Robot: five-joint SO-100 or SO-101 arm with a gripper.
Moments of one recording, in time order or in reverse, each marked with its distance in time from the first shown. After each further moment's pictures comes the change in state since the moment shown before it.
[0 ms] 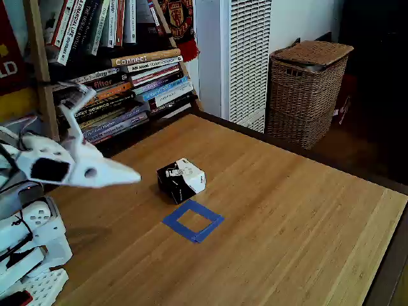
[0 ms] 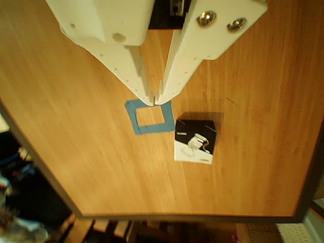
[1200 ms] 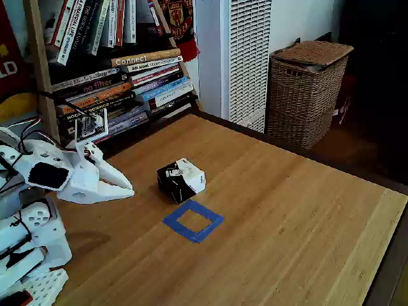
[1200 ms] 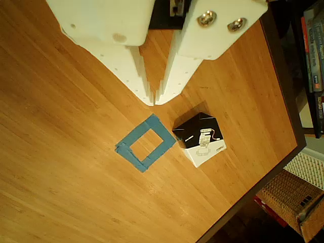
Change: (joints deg) arm 3.2 -0.1 2.5 4.7 37.3
